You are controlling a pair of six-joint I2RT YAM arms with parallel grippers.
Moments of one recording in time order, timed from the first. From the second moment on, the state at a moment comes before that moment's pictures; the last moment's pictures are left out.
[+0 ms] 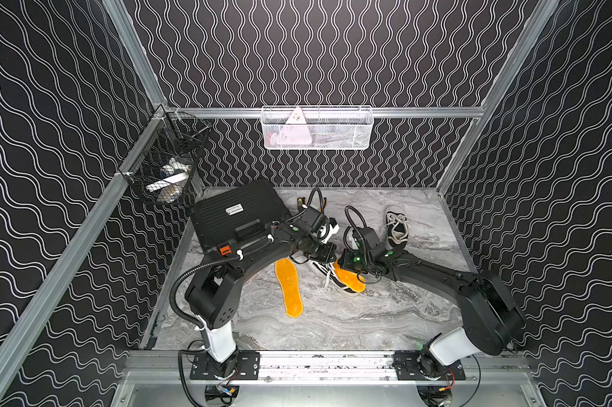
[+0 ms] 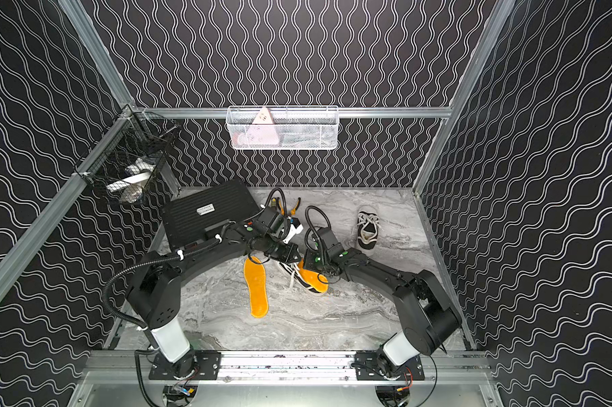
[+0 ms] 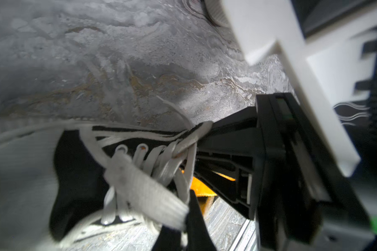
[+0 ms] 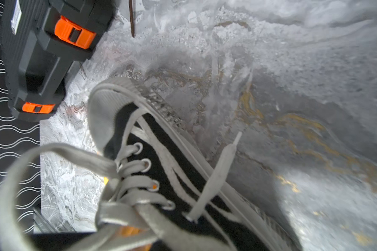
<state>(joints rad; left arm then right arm) -0.59 1.78 1.36 -0.58 0.46 -0.30 0.62 1.57 0.91 -0.21 -0.14 0.76</state>
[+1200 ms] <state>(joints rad) -0.62 1.74 1.27 -0.48 0.29 -0.39 0.57 1.41 0.89 -0.51 -0.17 0.65</state>
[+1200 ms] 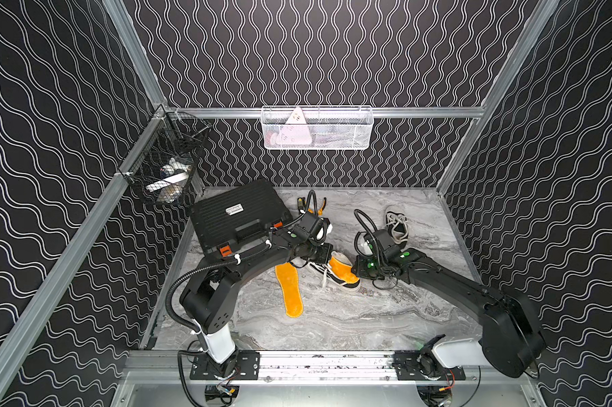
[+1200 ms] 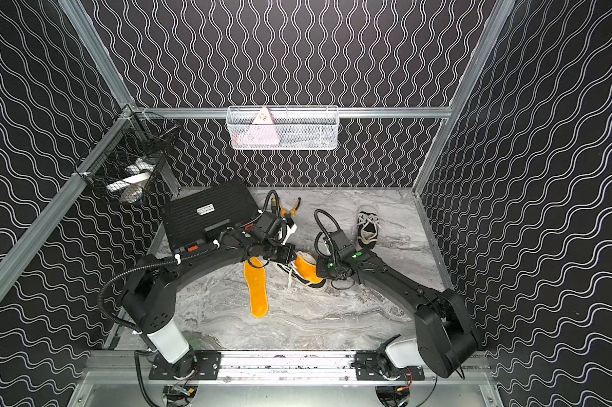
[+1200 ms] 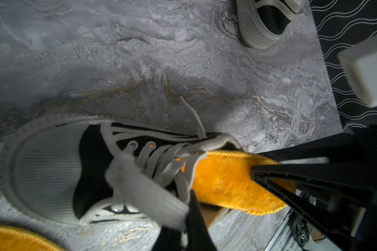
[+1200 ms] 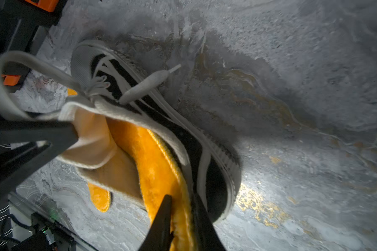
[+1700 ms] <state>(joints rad) -0.62 1.72 1.26 -0.48 0.27 -0.39 0.59 1.46 0.93 -0.49 -0.14 0.66</state>
